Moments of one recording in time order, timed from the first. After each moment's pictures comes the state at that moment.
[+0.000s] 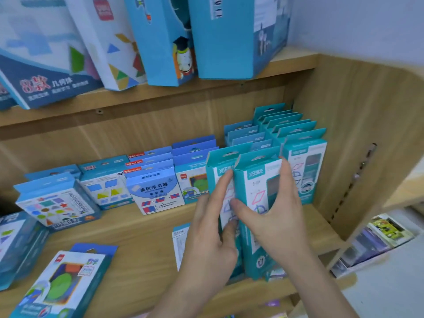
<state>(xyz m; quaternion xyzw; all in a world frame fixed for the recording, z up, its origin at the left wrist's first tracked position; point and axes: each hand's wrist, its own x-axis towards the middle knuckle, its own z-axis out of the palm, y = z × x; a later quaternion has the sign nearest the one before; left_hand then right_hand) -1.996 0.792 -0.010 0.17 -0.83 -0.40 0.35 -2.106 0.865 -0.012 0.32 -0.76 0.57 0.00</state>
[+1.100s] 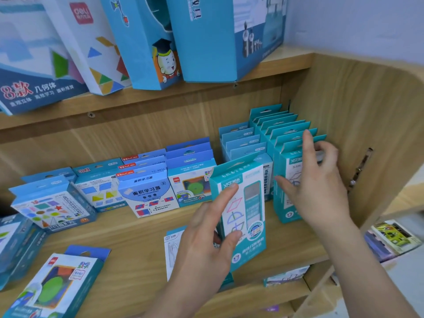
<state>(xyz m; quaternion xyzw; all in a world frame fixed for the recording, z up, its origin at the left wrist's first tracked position) -2.010 0.795 -0.021 0.18 -0.87 -0.35 0.30 -2.207 0.887 -0.008 0.29 -0.90 0.31 0.13</state>
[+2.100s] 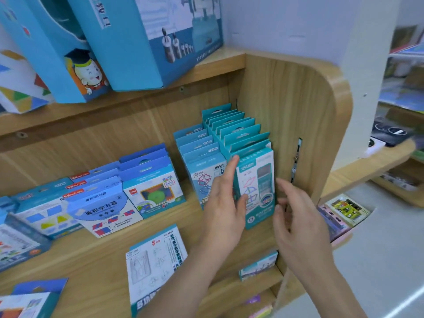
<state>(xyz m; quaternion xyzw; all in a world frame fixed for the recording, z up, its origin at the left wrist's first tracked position) -2.126 0.823 -0.047 0.12 -0.89 -0.32 0.31 -2.174 0.958 -0.061 0.28 -0.83 0.46 0.12</state>
